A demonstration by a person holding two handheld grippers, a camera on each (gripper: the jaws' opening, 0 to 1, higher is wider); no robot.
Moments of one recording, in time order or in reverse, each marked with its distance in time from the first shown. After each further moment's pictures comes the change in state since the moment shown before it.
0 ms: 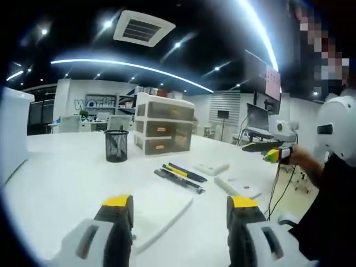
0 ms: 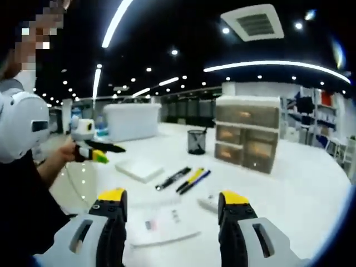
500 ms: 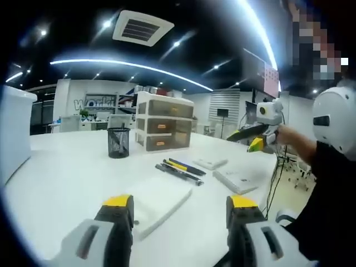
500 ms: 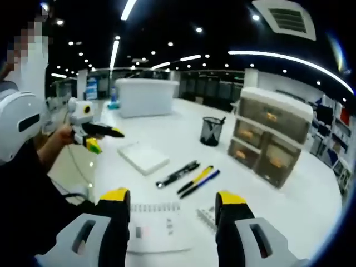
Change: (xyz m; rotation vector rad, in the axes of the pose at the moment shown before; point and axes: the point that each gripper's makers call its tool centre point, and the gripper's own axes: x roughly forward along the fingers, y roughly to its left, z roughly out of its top) left arm -0.017 0.003 -0.010 0.003 0.005 -0.002; right arm 0.041 -0.006 0.010 -0.107 0.219 0.102
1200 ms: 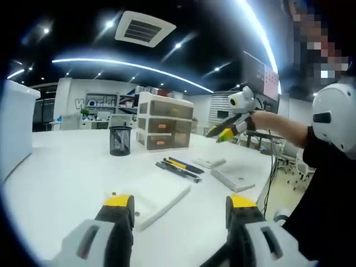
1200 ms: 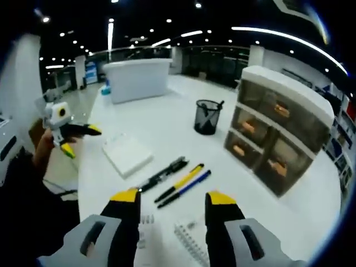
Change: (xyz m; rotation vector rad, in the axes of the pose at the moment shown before) left arm -0.012 -0.002 -0.006 -0.015 -0.005 0.000; right arm 0.048 -0.048 0.016 0.056 0.187 0.033
